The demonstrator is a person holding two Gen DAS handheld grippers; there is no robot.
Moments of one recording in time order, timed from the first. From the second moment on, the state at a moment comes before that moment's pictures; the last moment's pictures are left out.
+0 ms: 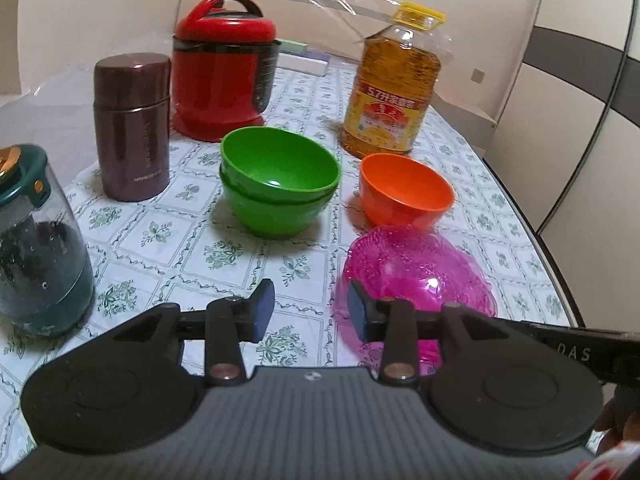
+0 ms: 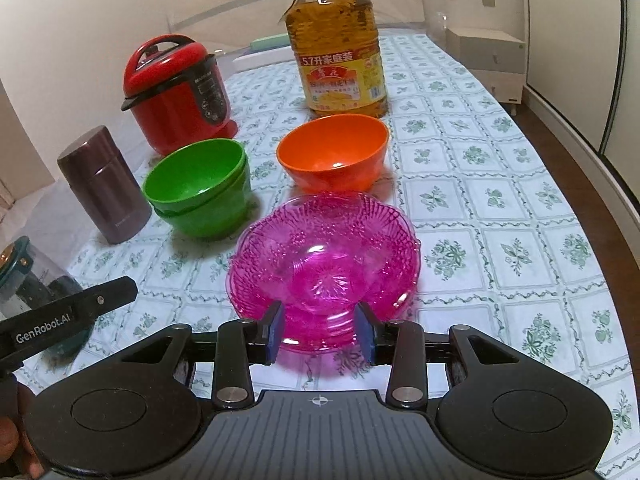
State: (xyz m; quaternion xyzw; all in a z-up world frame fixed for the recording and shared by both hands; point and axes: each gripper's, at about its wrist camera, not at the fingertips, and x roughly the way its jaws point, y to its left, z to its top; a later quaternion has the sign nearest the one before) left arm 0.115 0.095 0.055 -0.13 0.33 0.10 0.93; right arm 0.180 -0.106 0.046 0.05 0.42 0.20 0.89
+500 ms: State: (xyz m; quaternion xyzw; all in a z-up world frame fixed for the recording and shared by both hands) left arm 0.126 0.085 0.051 -0.15 0.35 0.07 0.92; right arm 0.185 -0.119 0.039 0.07 0.42 0.19 0.88
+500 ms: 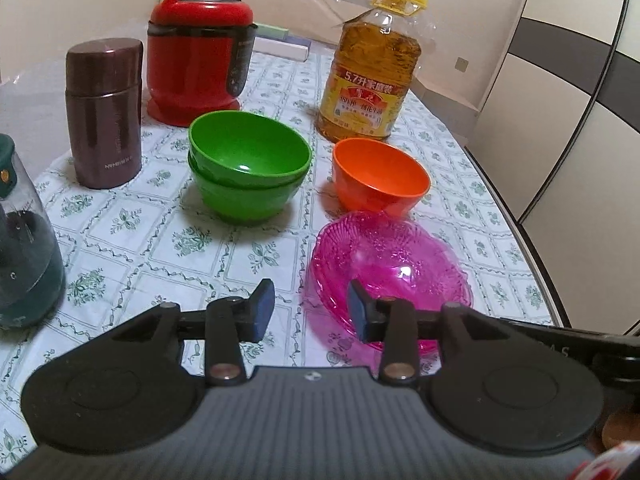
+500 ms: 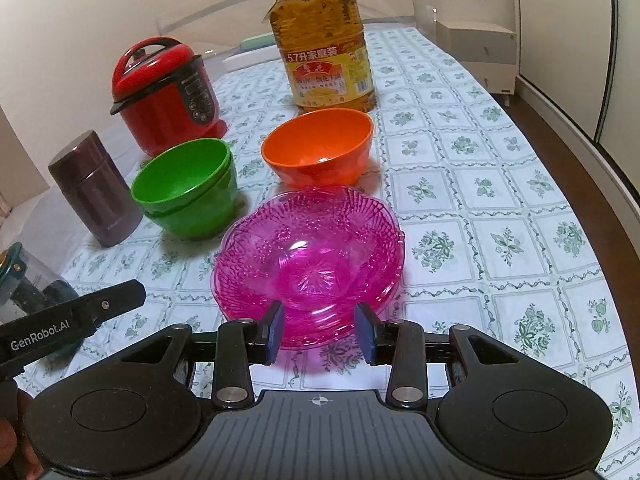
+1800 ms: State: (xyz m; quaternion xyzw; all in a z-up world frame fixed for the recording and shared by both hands) left arm 0.325 0.089 0.023 -0.20 0.34 0.05 0.92; right arm 0.351 -0.139 0.037 0.08 0.38 0.19 0.90
